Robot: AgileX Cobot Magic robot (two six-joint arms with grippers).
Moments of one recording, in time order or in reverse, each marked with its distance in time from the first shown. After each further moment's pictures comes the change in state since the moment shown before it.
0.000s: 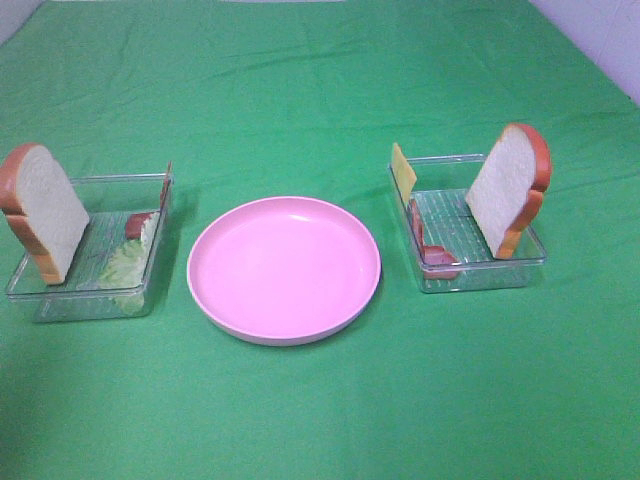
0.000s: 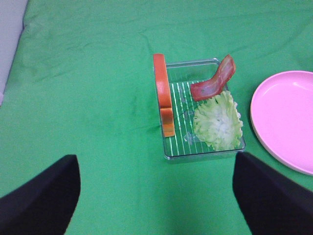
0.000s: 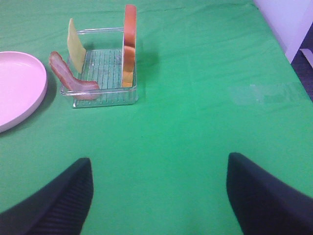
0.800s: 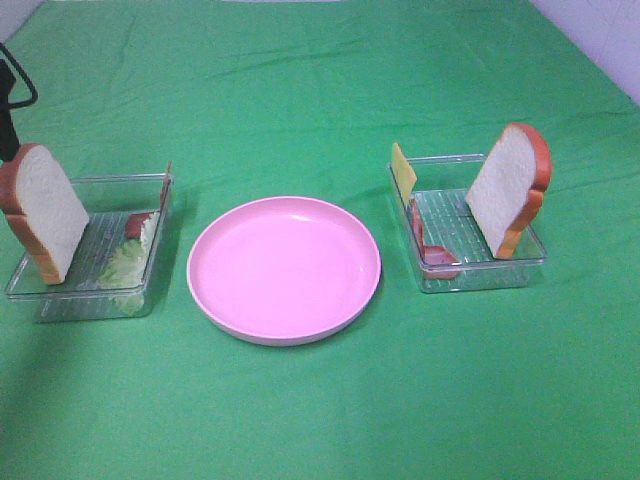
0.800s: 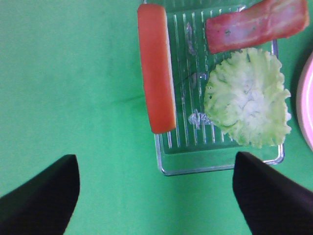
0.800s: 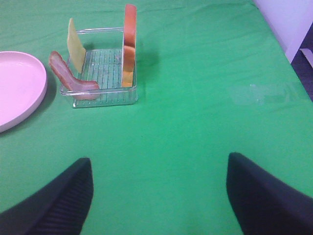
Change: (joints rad) left arm 0.000 0.934 -0.517 -0.026 0.204 0.000; right arm 0.000 0.000 0.000 0.000 0.000 0.000
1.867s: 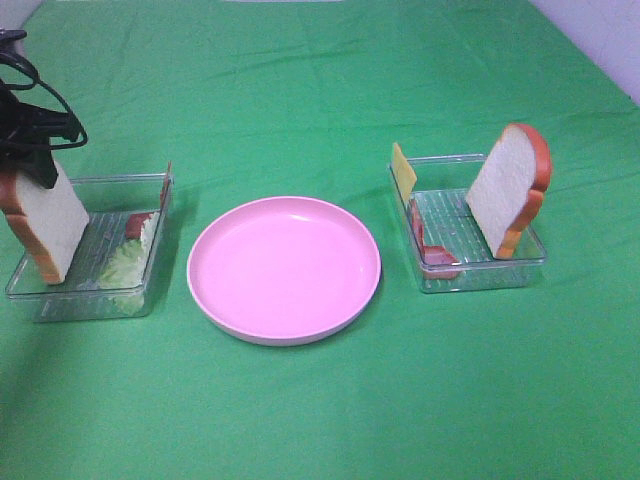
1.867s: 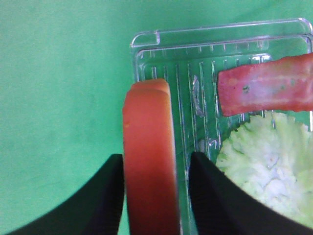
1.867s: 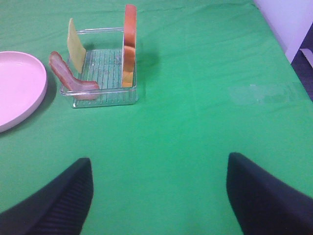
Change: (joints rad) left arm 0.000 0.232 -0.011 -0.033 -0.264 0.000; right arm 0.000 0.000 0.000 0.000 0.000 0.000
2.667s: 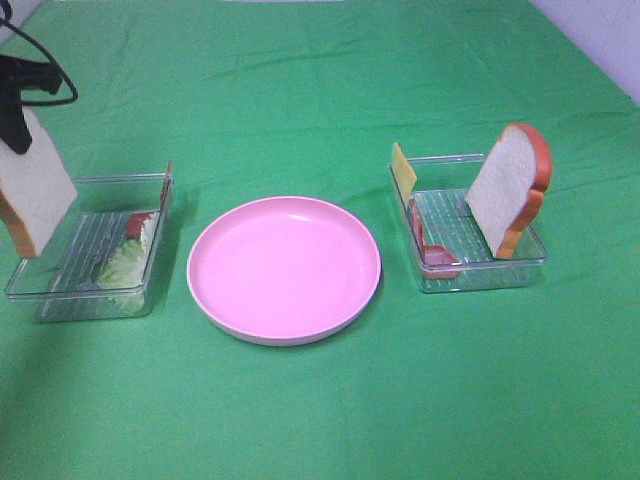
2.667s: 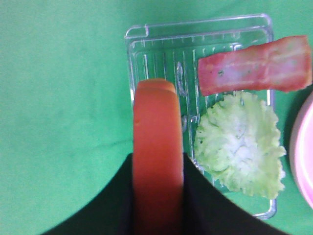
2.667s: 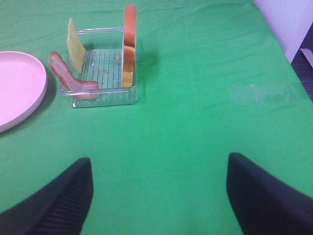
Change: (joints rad) left arm 0.000 -0.059 -0.157 -0.013 0.246 0.000; right arm 0.000 0.000 0.000 0.000 0.000 0.000
